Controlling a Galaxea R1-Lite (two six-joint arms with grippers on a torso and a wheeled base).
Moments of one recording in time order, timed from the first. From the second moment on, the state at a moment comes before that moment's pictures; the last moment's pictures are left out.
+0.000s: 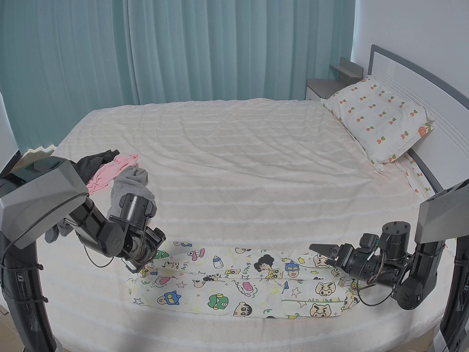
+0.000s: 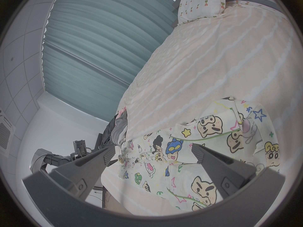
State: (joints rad) left arm -0.26 2.22 -0.93 -0.29 0.17 -1.16; right arm 0.32 2.23 -0.25 -1.55 0.31 0.85
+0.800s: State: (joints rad) left arm -0.29 2.29 -0.98 -0.23 0.25 -1.18; right arm 0.32 2.23 -0.25 -1.55 0.31 0.84
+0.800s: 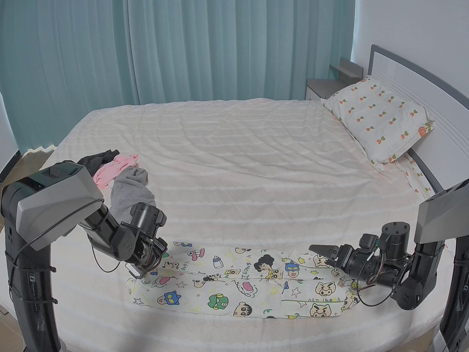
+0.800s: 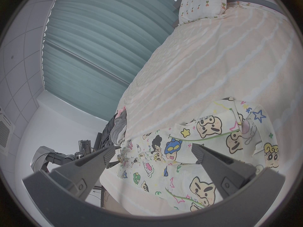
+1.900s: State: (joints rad) left arm -0.33 2.21 -1.10 -0.18 0.38 -0.98; right arm 0.32 2.22 -0.25 -1.55 0.31 0.84
